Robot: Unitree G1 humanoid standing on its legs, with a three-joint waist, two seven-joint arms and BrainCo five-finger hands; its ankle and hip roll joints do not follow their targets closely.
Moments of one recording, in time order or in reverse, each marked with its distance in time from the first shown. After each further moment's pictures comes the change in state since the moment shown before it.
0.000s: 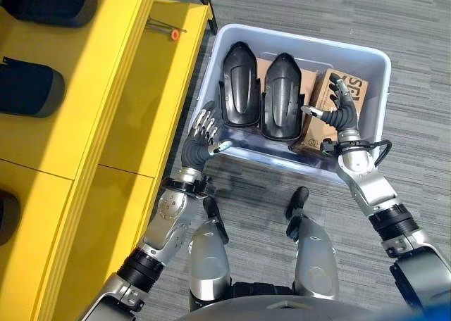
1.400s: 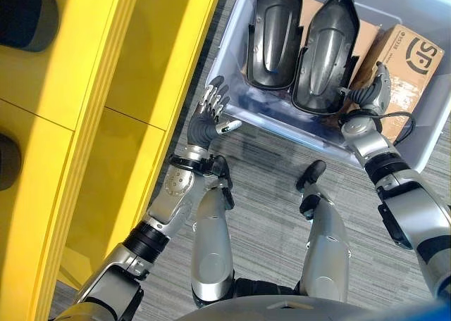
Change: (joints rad) left arm -0.181 0.012 -0.054 0.086 0.015 -0.002 0.037; right arm -0.423 0.002 0.090 0.689 -0.161 0.159 -0.315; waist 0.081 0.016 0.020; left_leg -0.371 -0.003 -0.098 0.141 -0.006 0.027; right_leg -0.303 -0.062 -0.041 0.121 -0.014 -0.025
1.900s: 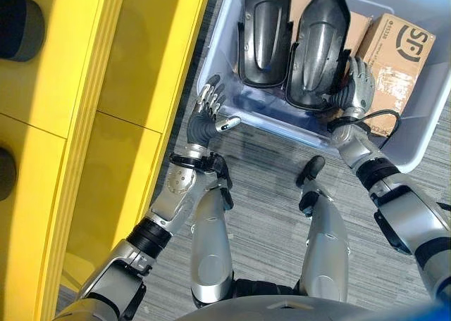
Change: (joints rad) left arm -0.013 -0.001 -0.006 0.050 0.021 -0.049 0.046; right arm 0.021 0.022 0.126 -0.026 -0.386 -0.012 -0.095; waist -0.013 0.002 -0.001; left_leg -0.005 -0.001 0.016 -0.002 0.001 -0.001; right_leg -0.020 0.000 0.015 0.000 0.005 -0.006
